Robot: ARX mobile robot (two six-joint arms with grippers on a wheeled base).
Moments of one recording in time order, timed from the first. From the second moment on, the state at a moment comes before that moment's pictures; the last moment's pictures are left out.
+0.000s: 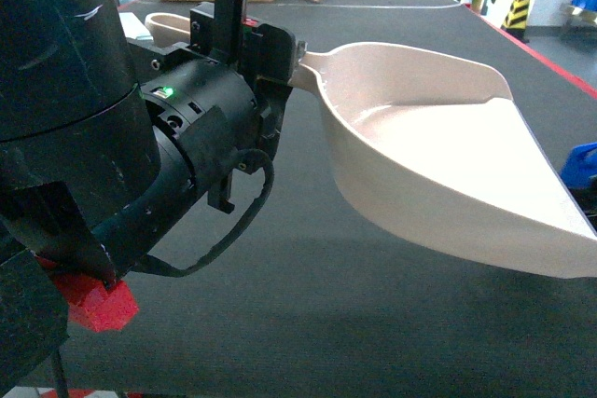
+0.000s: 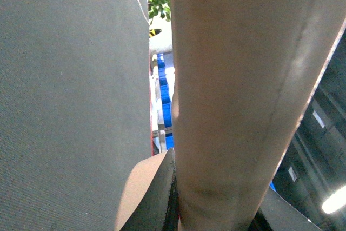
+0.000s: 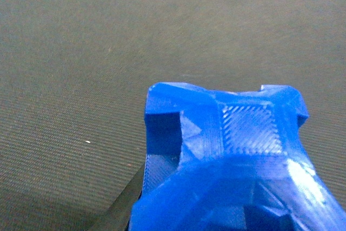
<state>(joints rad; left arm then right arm) -0.53 1.89 0.70 1.28 -0.16 -1.33 -0.16 2.00 0.79 0.76 -0.30 -0.19</state>
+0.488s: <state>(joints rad) -0.53 1.89 0.70 1.28 -0.16 -1.33 0.20 1.35 0.68 0.53 -0.37 0.16</state>
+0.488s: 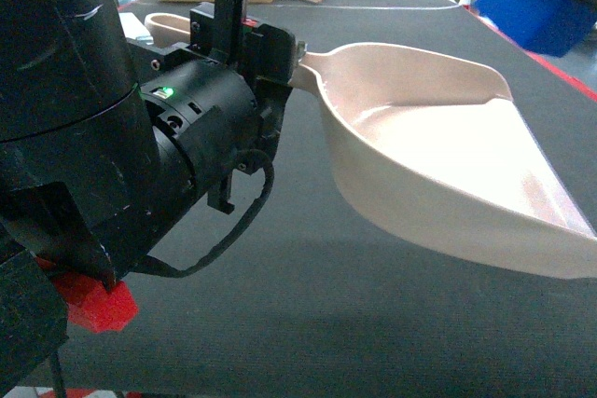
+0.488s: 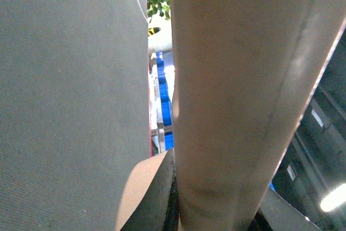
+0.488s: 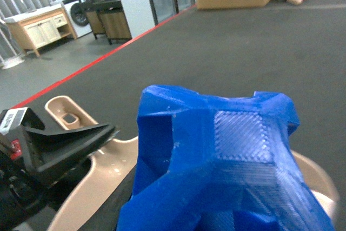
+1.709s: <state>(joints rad) -0.53 1.89 0.70 1.28 -0.16 -1.33 0.30 0.65 0.51 0.28 0.15 -0.31</state>
